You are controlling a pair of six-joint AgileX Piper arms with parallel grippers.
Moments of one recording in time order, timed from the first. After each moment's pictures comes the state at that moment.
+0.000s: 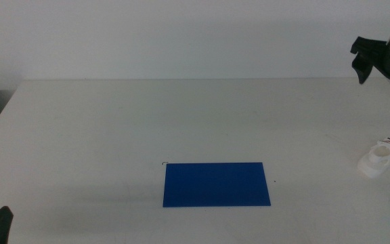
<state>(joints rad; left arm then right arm) -0.03 -0.01 0.03 -0.07 0.11 0.08 0.15 1.69 -1.53 -0.33 1.08 1.06</state>
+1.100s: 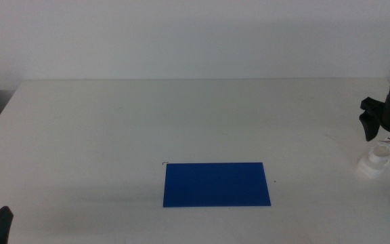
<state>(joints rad) -0.03 -0.01 0.03 -0.07 0.11 0.08 -0.05 2.03 -1.53 -0.18 1.07 1.14</state>
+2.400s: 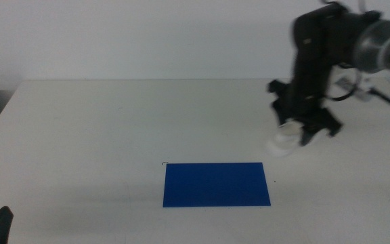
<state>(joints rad) -0.03 -0.01 0.03 -0.07 0.11 0.08 0.36 2.02 -1.72 -0.12 1.21 1.37</state>
